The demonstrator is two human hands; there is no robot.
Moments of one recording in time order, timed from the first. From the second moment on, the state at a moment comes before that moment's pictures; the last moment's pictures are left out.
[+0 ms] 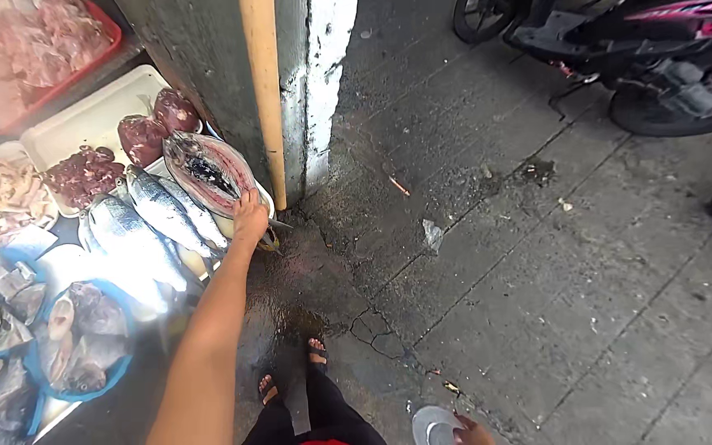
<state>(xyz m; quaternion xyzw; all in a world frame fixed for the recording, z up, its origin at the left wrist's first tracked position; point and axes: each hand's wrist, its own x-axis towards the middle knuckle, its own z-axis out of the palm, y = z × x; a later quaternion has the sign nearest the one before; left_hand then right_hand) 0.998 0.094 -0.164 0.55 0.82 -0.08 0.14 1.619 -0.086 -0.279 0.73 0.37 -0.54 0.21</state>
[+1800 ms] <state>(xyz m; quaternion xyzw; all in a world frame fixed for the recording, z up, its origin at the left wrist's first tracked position) 1.030 0.042 -0.156 0.44 0.88 -0.09 0.18 1.599 -0.054 -0.277 0.70 0.44 -0.51 0.23</state>
